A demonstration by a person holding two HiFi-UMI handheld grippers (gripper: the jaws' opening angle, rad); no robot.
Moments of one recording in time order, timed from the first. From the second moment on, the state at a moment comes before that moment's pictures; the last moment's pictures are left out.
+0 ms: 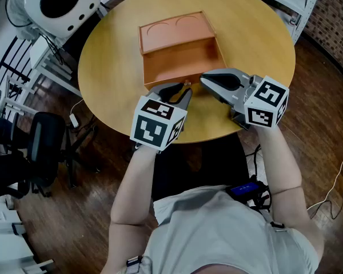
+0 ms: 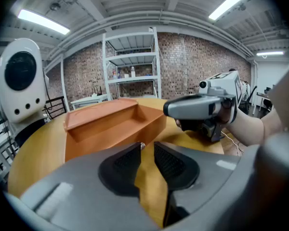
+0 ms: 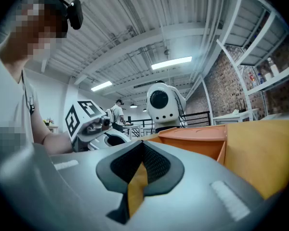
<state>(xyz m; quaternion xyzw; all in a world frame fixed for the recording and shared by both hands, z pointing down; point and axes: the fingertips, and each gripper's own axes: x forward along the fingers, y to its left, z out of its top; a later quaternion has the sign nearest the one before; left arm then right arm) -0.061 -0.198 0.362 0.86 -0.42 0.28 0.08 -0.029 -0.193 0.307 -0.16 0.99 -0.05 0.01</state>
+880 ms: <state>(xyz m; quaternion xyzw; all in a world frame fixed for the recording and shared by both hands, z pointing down) -0.063 -0.277 0.366 0.83 -0.46 0.30 0.10 -0.002 -0.185 0.283 -0.19 0.98 -0.01 0.04</state>
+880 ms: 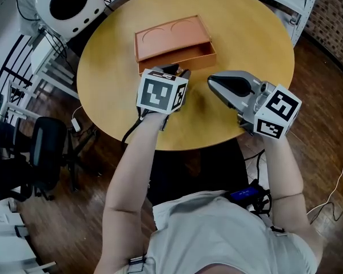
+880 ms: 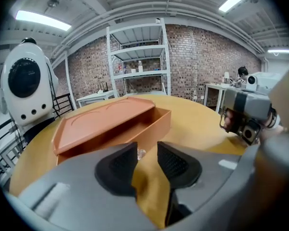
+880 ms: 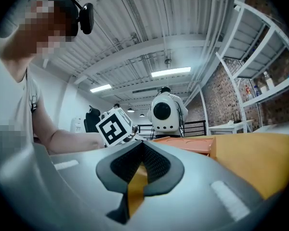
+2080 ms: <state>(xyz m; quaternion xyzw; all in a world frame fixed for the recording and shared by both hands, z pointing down) -0.112 -0.250 0.315 0.87 -0.48 0.09 0.06 -0.025 -0.190 0.292 -0.16 0.99 -0.02 0.01</state>
